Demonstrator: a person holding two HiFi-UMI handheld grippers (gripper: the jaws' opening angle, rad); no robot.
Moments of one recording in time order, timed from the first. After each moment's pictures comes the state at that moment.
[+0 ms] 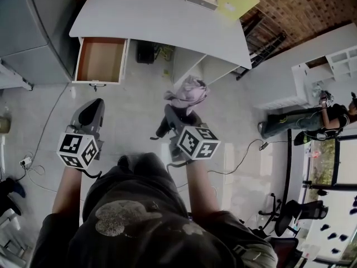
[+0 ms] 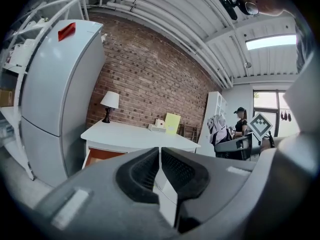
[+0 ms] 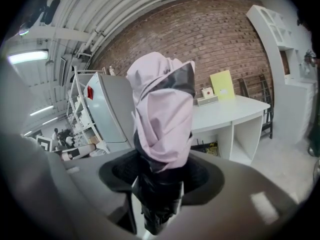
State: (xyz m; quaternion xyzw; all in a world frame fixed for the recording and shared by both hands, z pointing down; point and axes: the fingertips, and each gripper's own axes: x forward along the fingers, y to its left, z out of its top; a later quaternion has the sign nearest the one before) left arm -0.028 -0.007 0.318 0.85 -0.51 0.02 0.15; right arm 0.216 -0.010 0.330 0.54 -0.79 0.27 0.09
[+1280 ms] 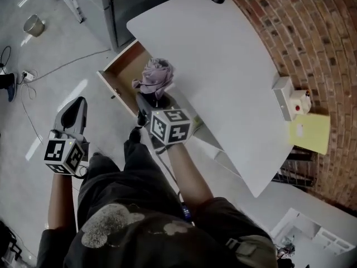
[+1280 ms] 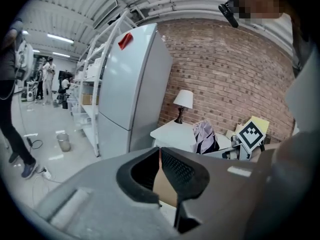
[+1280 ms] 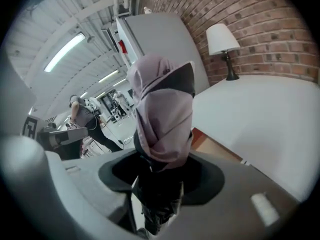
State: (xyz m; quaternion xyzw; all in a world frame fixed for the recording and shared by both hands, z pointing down) left arm -0.143 -0.132 0.384 0.53 -0.82 0.02 0.22; right arm -0.033 -0.292 0.459 0.09 -0.92 0.25 0.28
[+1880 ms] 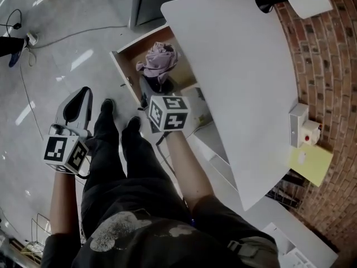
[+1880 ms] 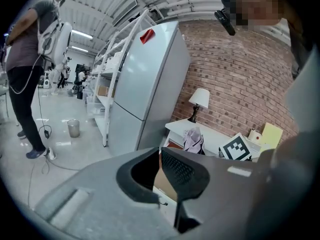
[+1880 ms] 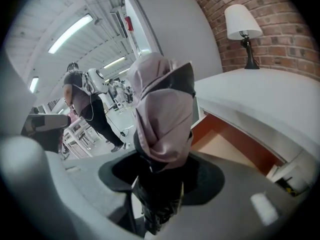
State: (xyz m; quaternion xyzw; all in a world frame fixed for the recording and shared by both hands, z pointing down) left arm -0.178 -0.119 0.441 0.46 -0.85 -0.02 0.26; right arm -0.116 -0.288 0.552 0.06 -0.92 0.20 0.32
